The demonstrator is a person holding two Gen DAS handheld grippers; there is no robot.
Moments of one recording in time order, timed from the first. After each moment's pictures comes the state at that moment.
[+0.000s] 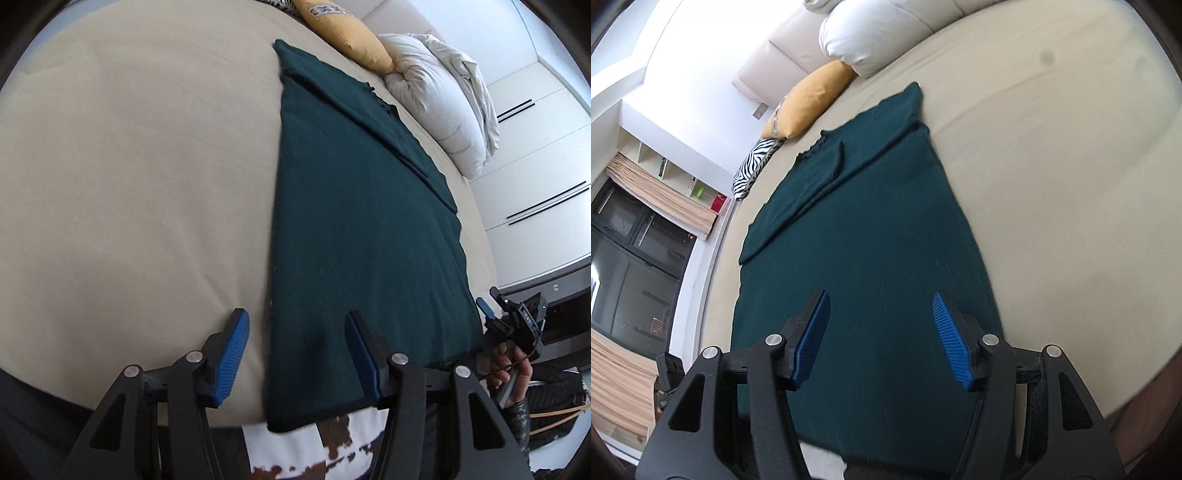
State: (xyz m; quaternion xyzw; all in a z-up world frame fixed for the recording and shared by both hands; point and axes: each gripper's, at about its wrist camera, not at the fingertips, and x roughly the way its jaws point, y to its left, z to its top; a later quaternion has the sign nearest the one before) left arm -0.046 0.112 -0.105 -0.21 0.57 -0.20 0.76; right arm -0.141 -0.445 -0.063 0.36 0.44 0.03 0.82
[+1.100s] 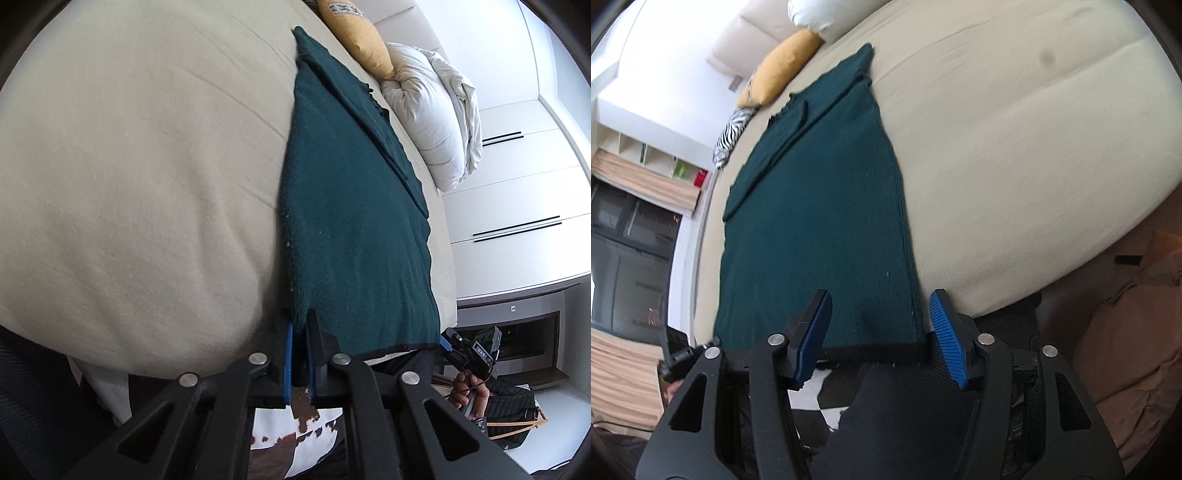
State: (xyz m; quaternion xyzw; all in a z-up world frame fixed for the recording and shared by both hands) left arm -0.059 0.127 -0.117 -0.31 0.58 -0.24 0.72; right arm -0.211 -0.467 -0.067 0.36 0.53 0.02 0.77
